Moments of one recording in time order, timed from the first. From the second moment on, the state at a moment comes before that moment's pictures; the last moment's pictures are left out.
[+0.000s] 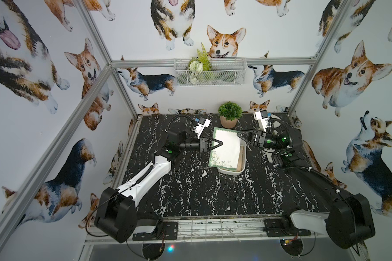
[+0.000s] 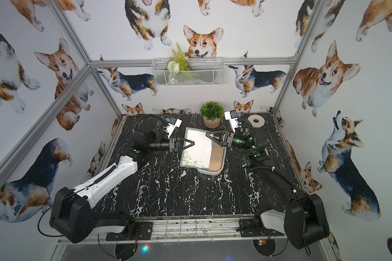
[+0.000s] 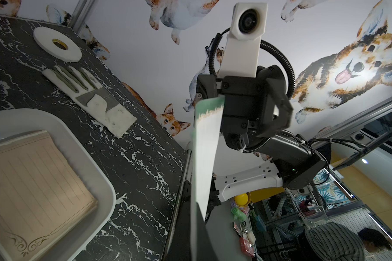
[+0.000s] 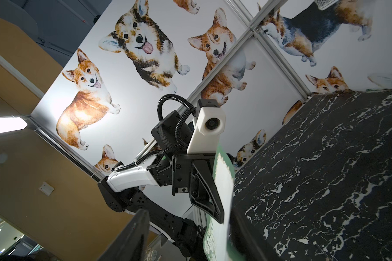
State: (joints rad) left arm -0.48 1.35 1.02 0.14 1.01 -0.68; right arm 0.34 1.21 0.84 0.69 -1.04 1.07
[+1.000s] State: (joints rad) left arm -0.22 1.57 1.13 -0.61 0.37 -0.34; right arm 0.36 1.39 0.98 -0.59 -0.27 0.39
